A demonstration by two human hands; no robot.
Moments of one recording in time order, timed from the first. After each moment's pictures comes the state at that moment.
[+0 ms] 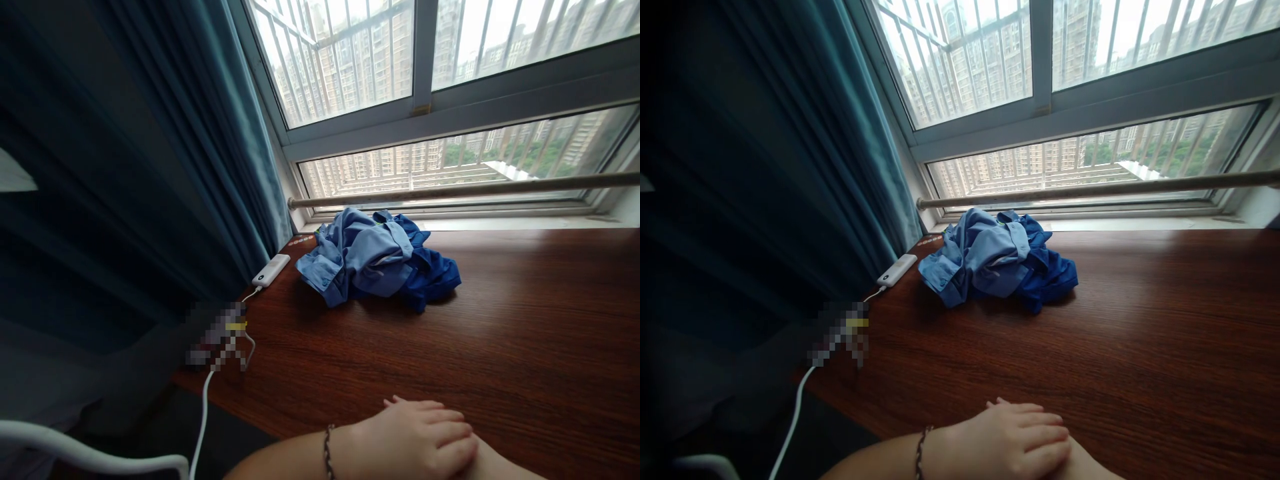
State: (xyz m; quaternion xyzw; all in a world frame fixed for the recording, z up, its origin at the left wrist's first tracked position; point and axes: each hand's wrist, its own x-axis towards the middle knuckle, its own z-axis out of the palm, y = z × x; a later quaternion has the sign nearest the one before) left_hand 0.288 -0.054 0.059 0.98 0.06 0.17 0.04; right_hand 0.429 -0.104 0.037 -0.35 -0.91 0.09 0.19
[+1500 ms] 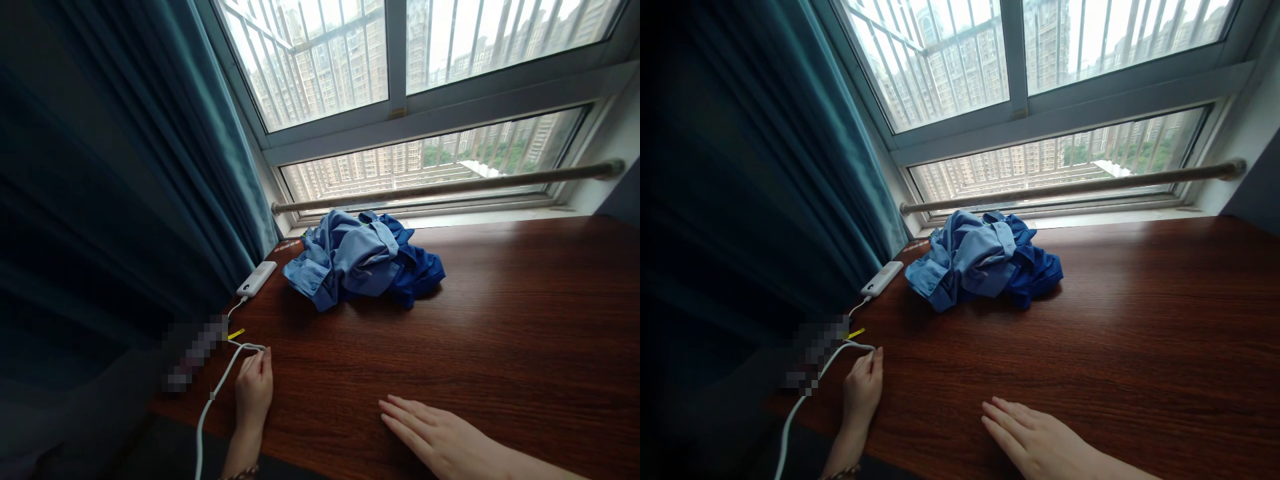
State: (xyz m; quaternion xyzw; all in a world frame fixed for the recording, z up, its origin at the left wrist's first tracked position) left_hand 0.048 0.015 -0.003 0.68 0.64 0.33 -0.14; right_hand 0.430 -0.081 0.052 -0.26 -0.95 0.13 0.07
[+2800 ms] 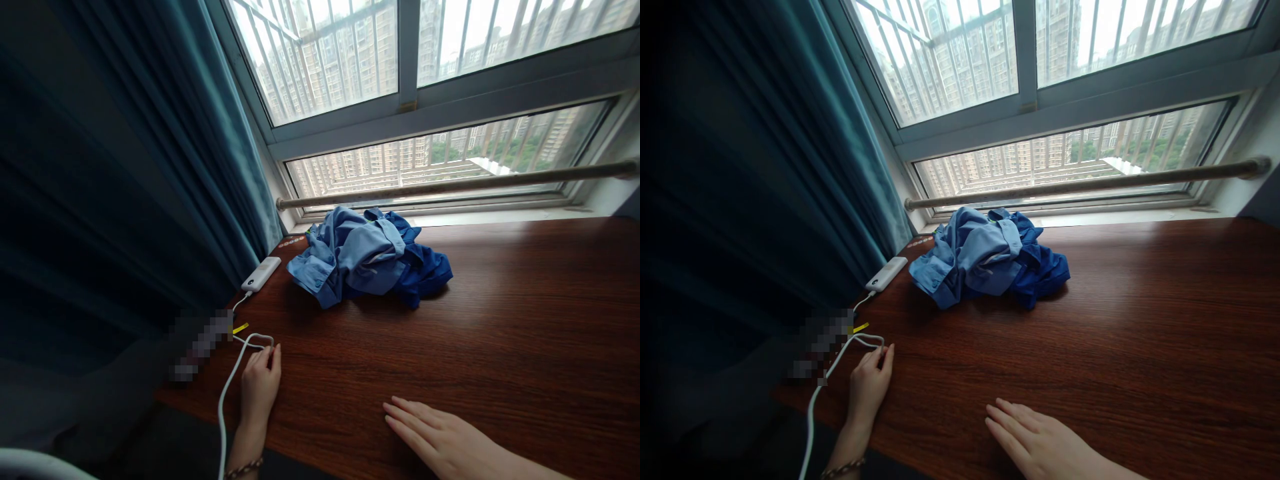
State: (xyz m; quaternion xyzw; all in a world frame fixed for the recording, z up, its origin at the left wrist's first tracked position) left_hand 0.052 0.014 -0.004 0.68 0.66 0.27 -0.16; right_hand 0.430 -0.079 0.037 -0.26 -0.95 0.15 0.11
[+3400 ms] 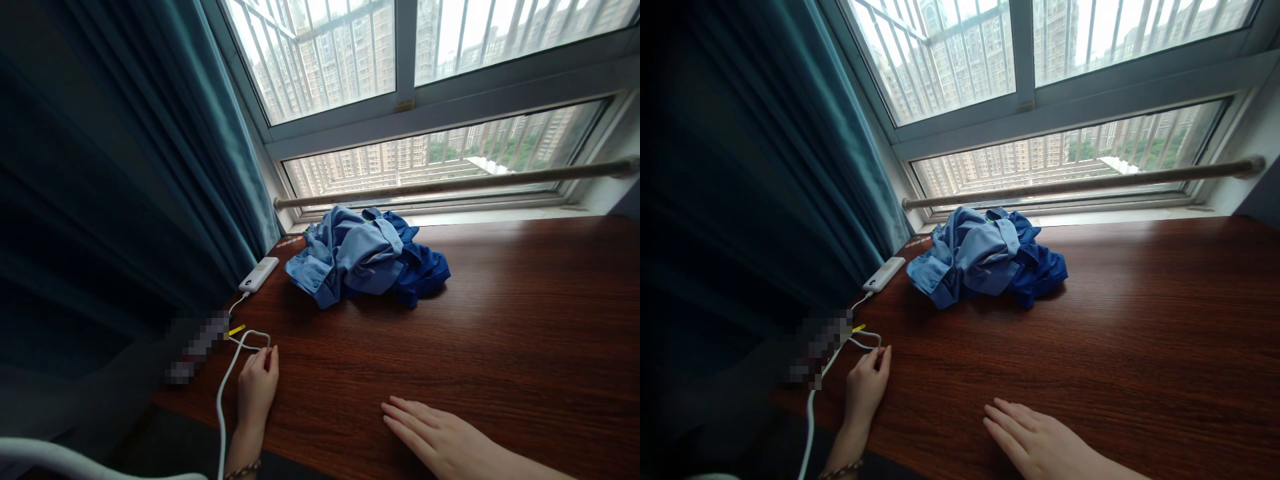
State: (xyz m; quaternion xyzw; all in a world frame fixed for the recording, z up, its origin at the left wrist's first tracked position) left_hand 0.054 0.013 -0.001 0.67 0.68 0.26 -0.16; right_hand 0.431 -0.078 0.040 -0.25 -0.95 0.16 0.12
